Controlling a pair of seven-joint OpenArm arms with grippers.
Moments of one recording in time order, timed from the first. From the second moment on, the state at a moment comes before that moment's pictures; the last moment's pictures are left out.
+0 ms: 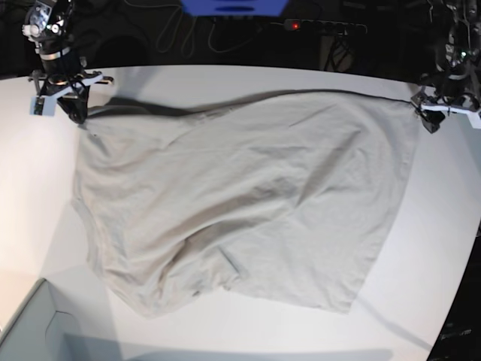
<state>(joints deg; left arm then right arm) 30.2 -20.8 -17.1 93.6 -40.6 12.8 17.6 -27.4 -2.0 34.2 92.5 9.6 29.6 -11.8</state>
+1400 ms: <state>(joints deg) 19.3 -10.4 -25.1 75.9 -18.3 -8.6 17.3 -27.8 -2.0 34.1 92.7 9.6 29.8 -11.9</state>
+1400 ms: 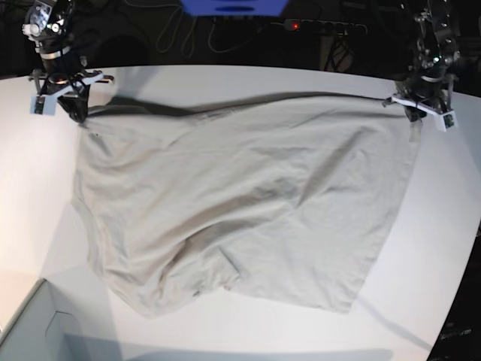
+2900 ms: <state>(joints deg) 16.9 -10.4 -25.3 75.0 -18.3 -8.8 18.2 -34.7 5.8 28.1 92.6 9.1 38.8 -7.9</state>
